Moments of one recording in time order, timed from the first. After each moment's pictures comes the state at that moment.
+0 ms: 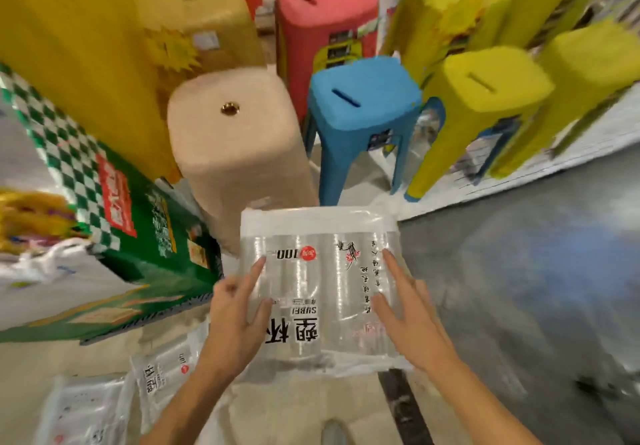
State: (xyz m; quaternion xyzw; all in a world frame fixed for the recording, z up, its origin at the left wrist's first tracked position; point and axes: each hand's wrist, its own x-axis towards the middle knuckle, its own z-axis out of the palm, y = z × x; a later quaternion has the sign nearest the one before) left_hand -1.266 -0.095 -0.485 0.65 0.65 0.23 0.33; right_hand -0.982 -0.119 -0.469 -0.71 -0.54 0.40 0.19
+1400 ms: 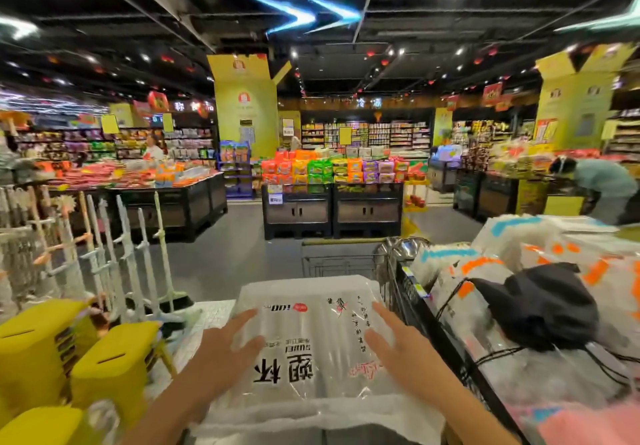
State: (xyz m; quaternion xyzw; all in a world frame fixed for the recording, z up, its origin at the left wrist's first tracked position) left_hand -0.663 -0.244 -0.034 0.90 0.12 0.13 0.40; right_hand -0.576 -0.537 -0.046 -0.92 -0.16 0.02 0.37
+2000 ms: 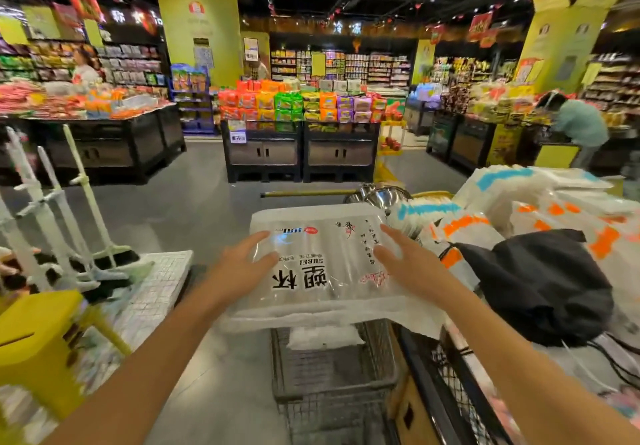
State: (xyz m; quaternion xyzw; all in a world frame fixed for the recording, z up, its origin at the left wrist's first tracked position) left_hand -0.387 -0.279 -0.048 0.87 0.10 0.06 0.47; right_hand -0.340 -0.573 -0.030 -0.95 -0.09 0.01 0.31
